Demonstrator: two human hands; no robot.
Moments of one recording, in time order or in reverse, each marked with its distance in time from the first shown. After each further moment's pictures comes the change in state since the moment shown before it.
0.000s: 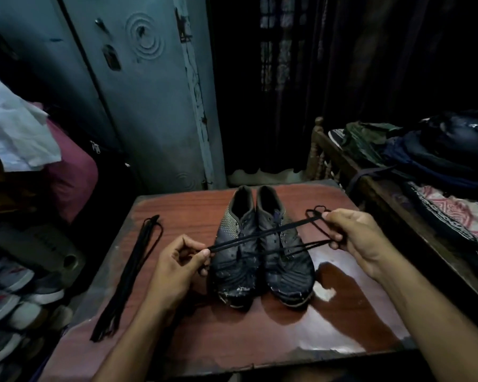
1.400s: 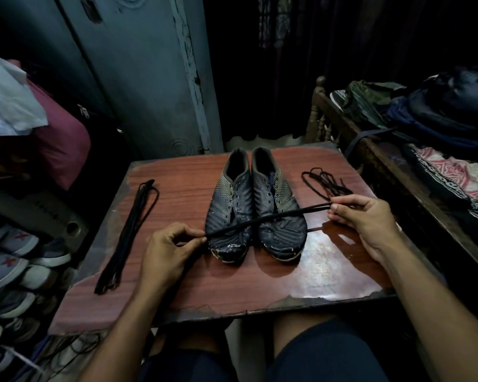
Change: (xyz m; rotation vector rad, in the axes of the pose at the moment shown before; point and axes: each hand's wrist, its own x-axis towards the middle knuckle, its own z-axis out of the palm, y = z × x) left_hand -0.028 -0.027 -0.013 0.377 0.040 0.015; right_hand -0.019 0.051 -0.041 0.043 0.125 -0.012
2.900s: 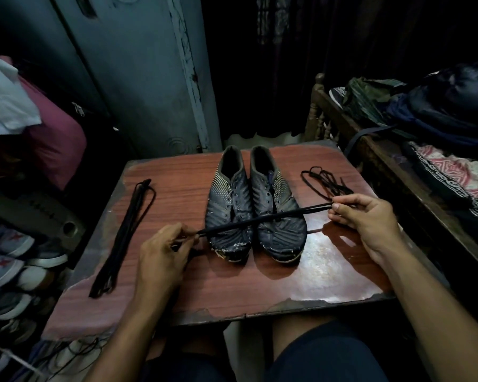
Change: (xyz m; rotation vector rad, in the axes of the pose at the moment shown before) left_hand -0.004 -0.005 0.000 0.360 0.145 0.295; right_hand -0.005 0.000 0.003 0.003 0.029 -0.019
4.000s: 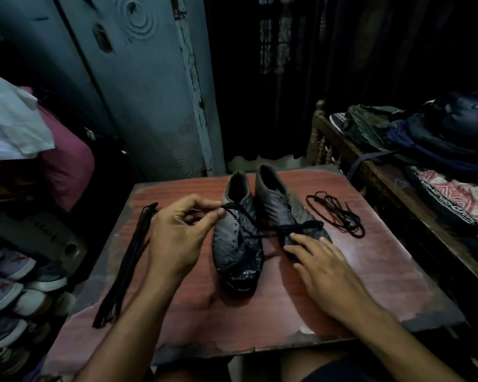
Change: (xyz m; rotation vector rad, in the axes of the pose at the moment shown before) left_hand 0.067 0.072 -0.023 -0.539 0.001 -0.107; right_hand -0.046 0.029 0.053 -1.280 -0.270 -0.767
